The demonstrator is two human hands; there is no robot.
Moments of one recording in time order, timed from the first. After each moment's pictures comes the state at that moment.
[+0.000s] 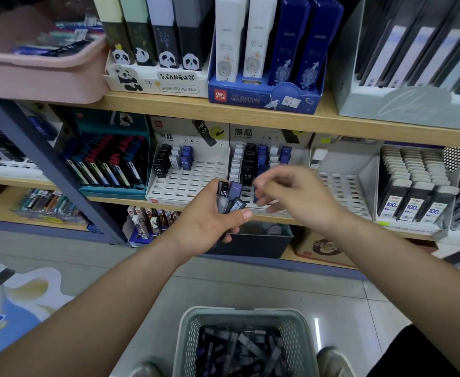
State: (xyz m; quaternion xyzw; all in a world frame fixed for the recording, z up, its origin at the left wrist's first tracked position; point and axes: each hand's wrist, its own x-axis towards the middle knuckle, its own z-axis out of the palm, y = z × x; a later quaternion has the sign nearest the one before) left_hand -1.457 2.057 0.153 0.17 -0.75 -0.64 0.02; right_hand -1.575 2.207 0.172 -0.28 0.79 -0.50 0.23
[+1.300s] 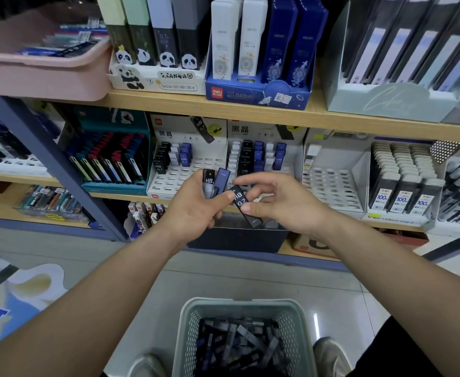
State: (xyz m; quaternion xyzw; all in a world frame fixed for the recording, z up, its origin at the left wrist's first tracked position) left_hand -1.448 2.056 0.162 0.21 -0.76 -0.61 0.08; right_hand -1.555 2.212 0.168 -0.33 0.75 -0.49 0.31
